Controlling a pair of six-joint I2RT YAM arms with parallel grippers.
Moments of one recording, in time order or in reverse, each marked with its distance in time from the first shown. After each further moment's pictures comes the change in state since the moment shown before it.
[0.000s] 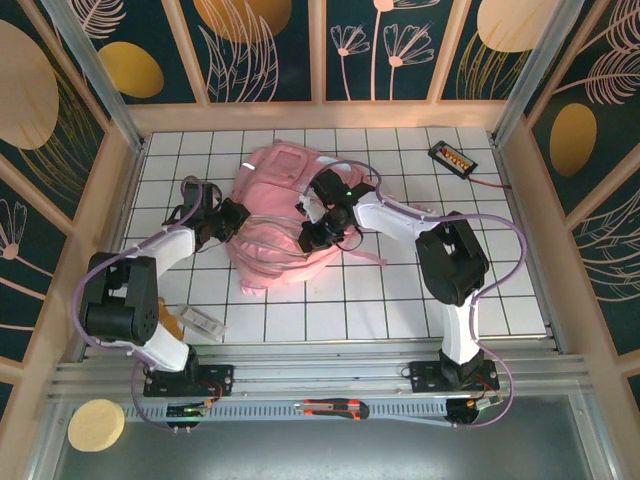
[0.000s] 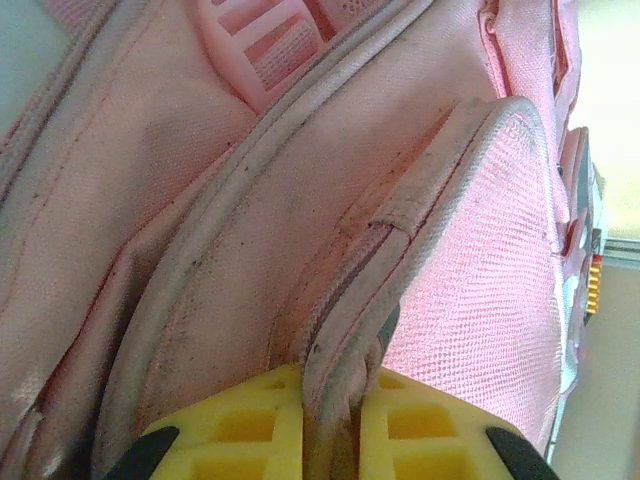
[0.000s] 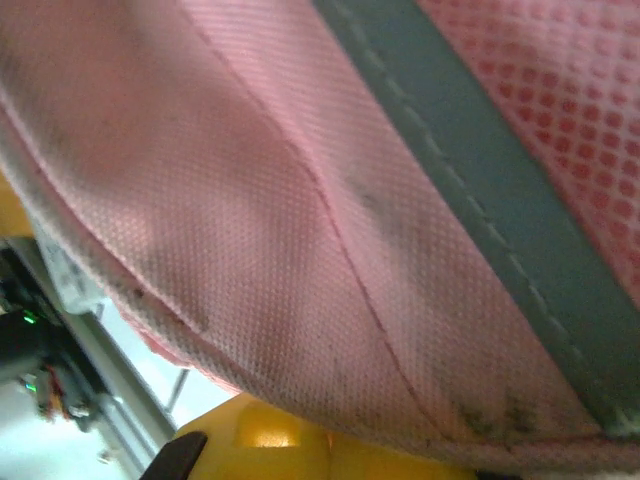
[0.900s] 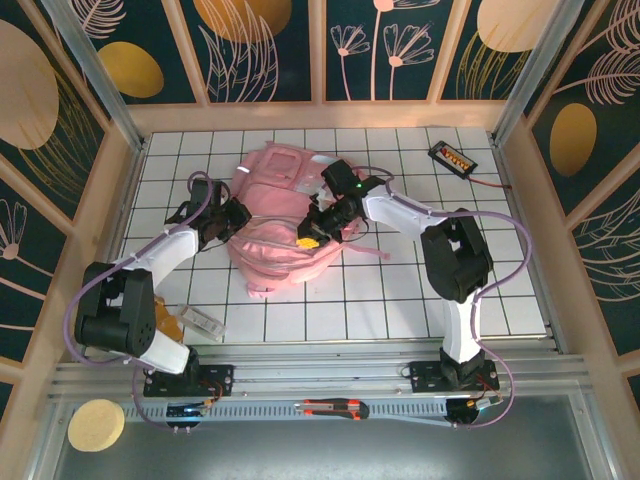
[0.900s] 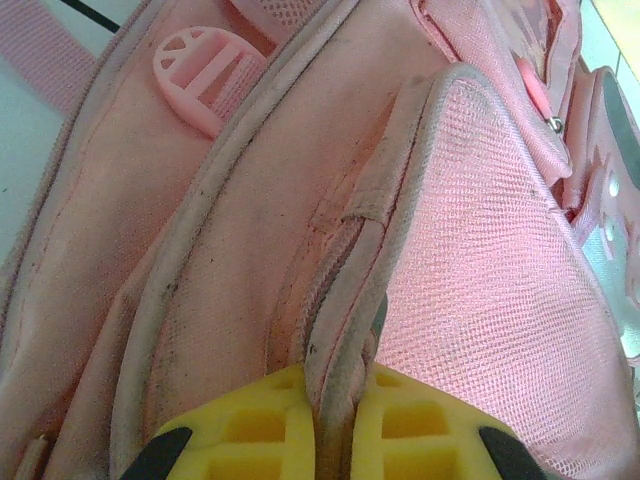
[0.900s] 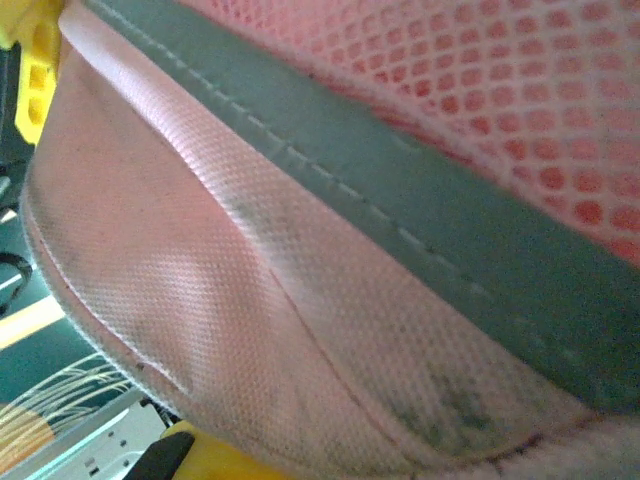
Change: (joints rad) left arm -0.071 -0.062 0.045 -0.138 -0.164 0.143; right arm -0.075 -0.002 0.005 0.041 -0.251 0.499
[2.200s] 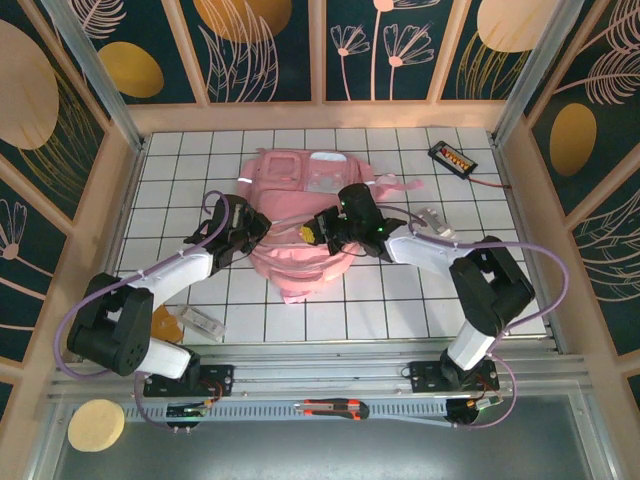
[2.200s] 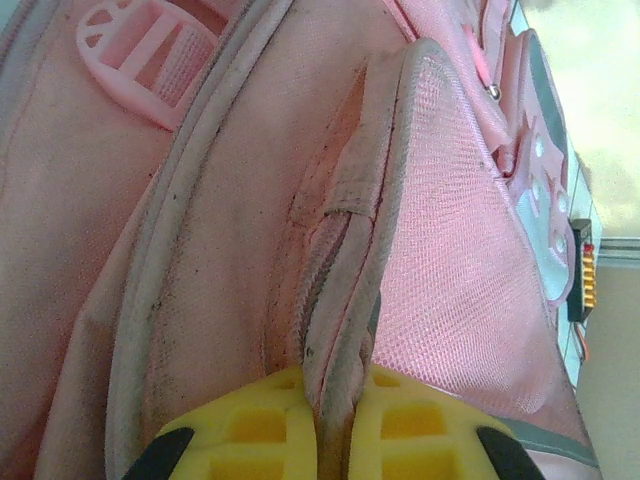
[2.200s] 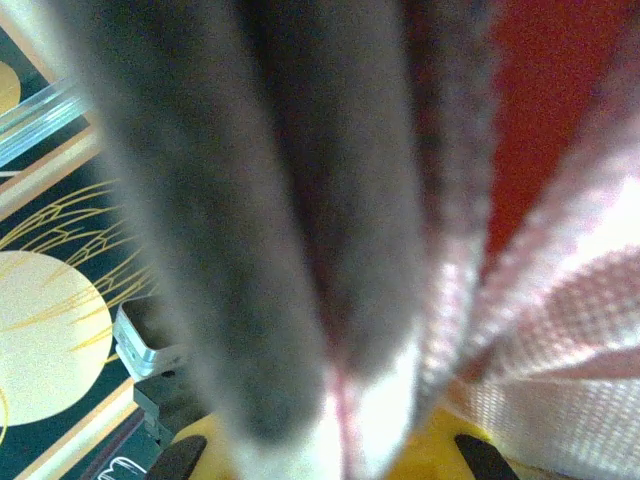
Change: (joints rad) left arm -0.204 -0.080 -0.145 0.194 -0.128 -0.327; right arm 0.063 -0.292 -0.495 0.756 0.312 1.030
